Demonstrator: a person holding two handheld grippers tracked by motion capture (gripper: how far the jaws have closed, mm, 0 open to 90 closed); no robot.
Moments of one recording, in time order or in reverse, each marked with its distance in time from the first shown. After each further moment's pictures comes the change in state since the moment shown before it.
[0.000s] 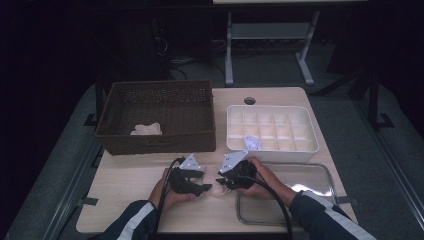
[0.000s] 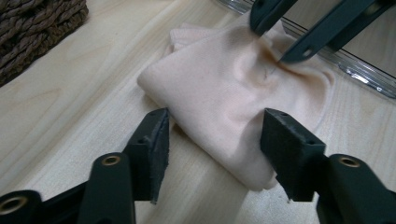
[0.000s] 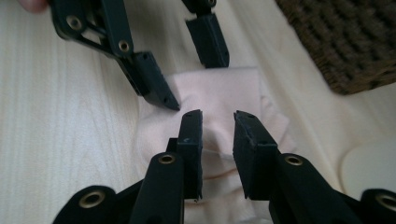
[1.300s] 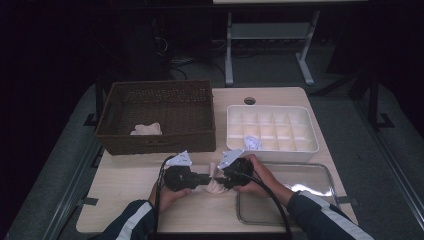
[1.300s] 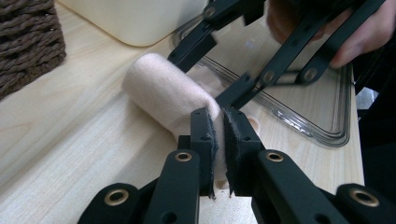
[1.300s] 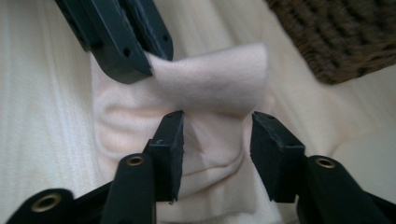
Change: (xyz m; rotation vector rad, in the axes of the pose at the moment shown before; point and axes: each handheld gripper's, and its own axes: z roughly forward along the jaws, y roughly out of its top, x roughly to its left) left arm 0.005 0.001 -0.018 -0.172 -0.157 -0.077; right arm -0.009 -0.001 0.015 0.023 -0.053 0.042
